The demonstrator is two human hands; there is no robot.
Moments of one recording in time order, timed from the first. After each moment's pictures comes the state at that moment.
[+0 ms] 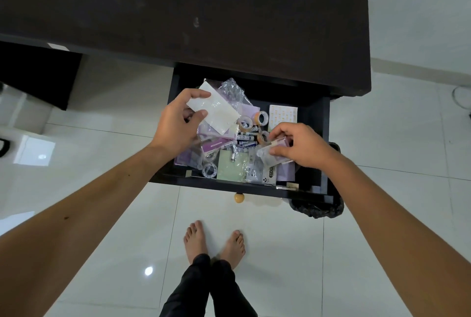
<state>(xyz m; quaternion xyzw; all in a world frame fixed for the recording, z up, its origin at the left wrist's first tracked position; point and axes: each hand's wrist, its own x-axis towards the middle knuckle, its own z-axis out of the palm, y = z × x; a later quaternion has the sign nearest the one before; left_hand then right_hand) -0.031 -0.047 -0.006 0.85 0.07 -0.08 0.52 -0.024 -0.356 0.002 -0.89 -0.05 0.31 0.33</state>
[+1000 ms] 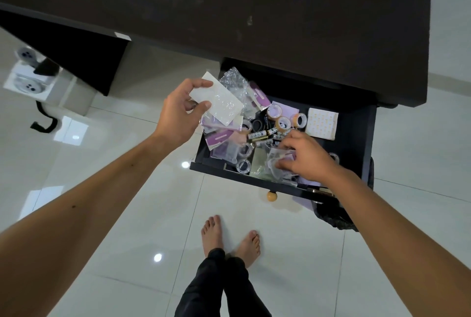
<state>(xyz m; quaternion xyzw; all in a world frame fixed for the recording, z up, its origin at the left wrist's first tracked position) -0.045 0.029 -0.004 0.84 0.11 -0.01 0.53 -0.040 -0.294 -0.031 -0.91 -0.16 0.30 0.23</state>
